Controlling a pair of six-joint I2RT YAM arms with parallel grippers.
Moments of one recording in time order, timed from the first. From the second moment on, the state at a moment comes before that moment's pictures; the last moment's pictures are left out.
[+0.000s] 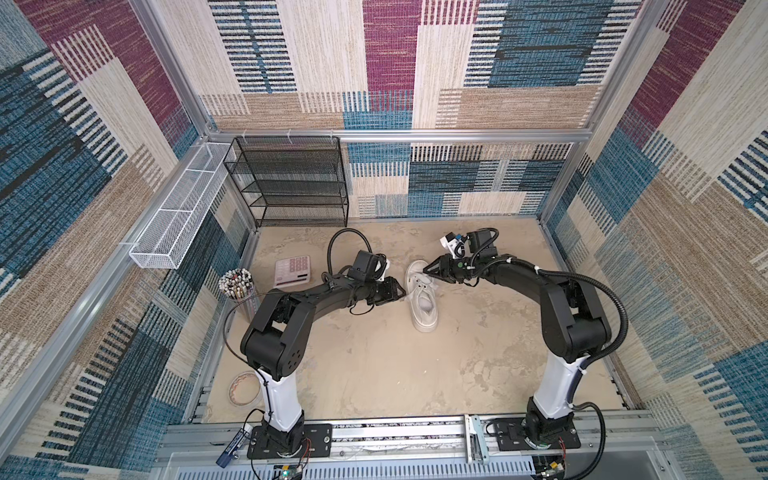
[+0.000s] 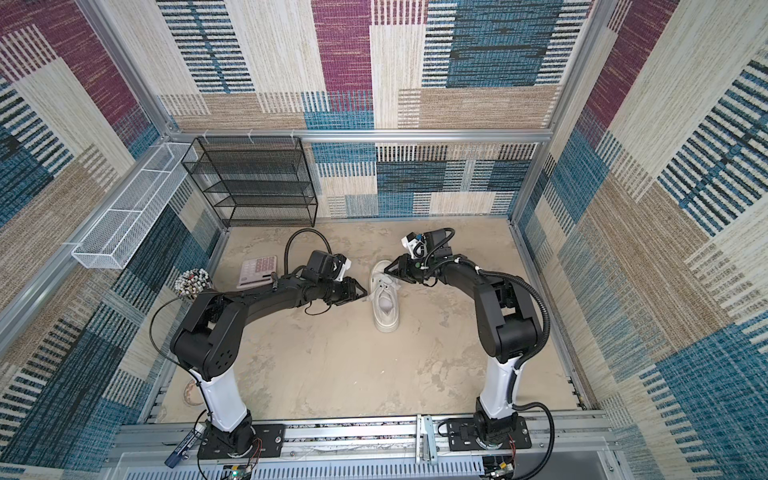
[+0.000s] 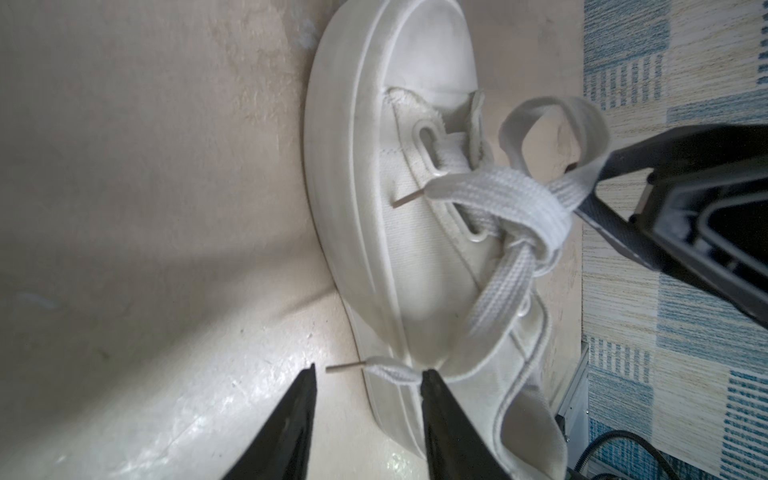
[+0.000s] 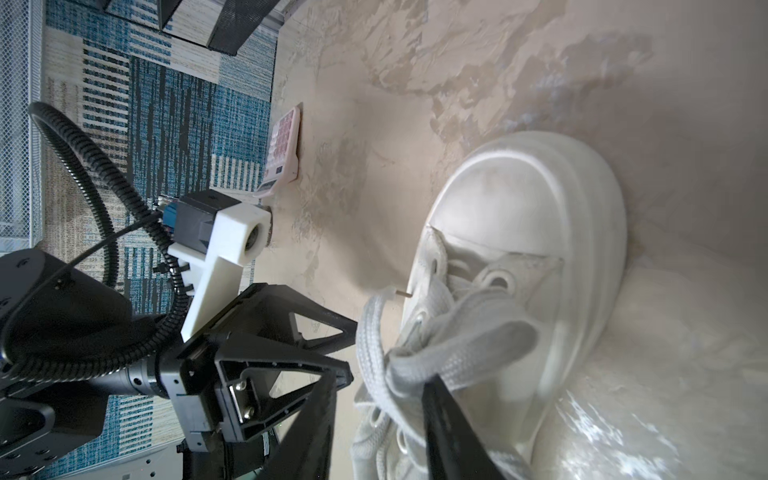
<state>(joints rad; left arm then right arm) -0.48 1.86 1.15 -0.14 0.48 -0.61 0.24 1.88 1.25 -0.19 -0.80 0.51</state>
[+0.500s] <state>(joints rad) -0.43 1.99 1.40 -0.16 0.55 -0.60 0.15 1.83 1.10 -0.20 -0.81 0.50</state>
